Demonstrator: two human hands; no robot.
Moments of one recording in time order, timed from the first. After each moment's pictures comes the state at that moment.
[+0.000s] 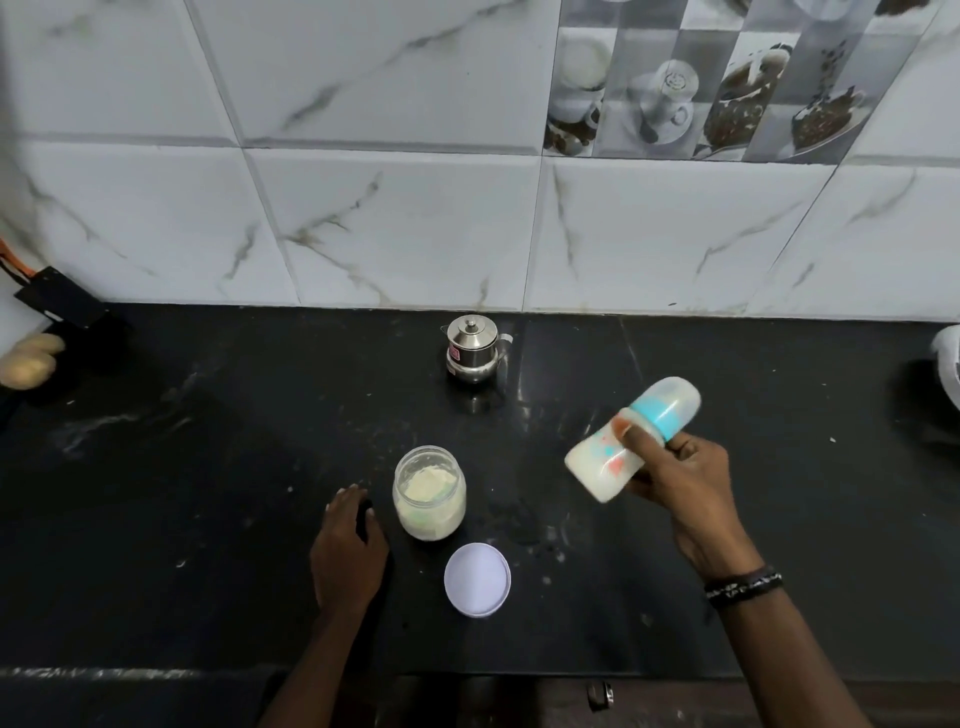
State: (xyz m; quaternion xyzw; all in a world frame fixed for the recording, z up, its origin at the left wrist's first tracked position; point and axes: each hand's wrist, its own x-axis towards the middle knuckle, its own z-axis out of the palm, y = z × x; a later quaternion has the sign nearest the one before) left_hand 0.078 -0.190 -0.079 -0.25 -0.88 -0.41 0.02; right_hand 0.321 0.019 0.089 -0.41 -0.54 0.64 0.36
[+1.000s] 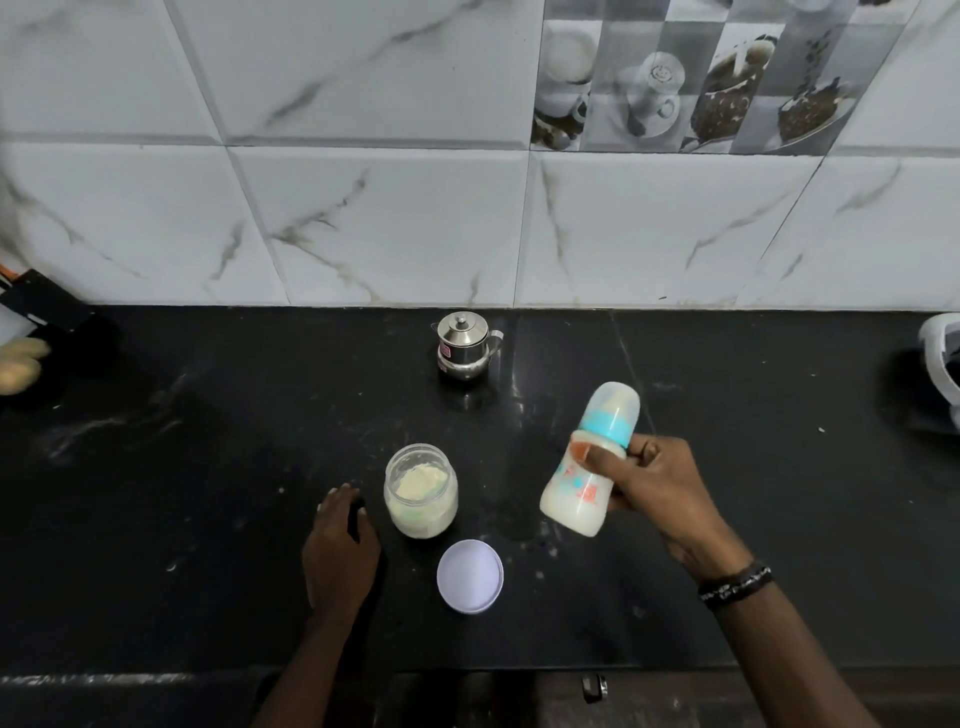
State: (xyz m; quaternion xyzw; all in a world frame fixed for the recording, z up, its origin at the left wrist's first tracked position) left_hand 0.075 -0.191 -0.081 -0.25 -0.88 -0.41 0.02; right_hand 0.318 0.010 0.092 -0.40 -0.60 0.64 0.27
